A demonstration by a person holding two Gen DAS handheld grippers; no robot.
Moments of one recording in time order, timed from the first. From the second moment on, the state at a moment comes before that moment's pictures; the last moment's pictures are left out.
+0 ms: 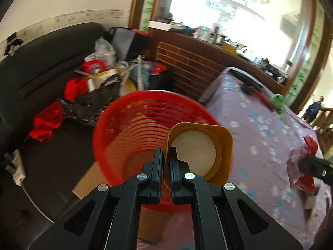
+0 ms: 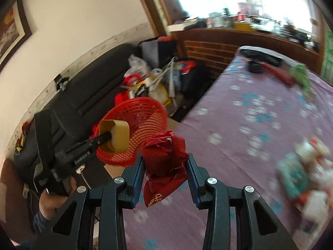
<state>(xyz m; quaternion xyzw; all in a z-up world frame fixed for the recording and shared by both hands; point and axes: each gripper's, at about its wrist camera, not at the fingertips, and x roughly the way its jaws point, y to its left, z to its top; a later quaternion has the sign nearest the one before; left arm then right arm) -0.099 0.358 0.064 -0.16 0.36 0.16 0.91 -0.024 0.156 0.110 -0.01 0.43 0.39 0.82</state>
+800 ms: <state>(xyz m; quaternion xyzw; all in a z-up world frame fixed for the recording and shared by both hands) -0.119 0.333 0.082 -0.15 0.31 0.15 0.93 -0.017 0.161 0.107 0.03 0.43 0.37 0.83</state>
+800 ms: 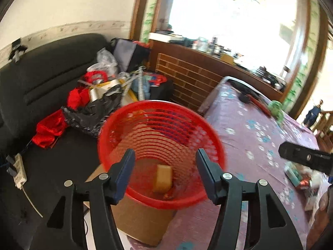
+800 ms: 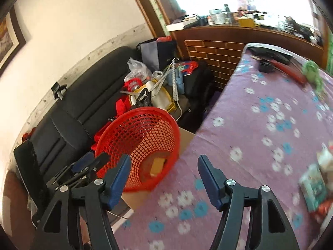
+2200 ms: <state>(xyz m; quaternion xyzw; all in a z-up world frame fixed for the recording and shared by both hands) -0.010 -0.027 0.027 -0.11 0.46 -0.15 0.87 -0.090 -0.240 0.057 0.27 0.40 0.09 0.87</state>
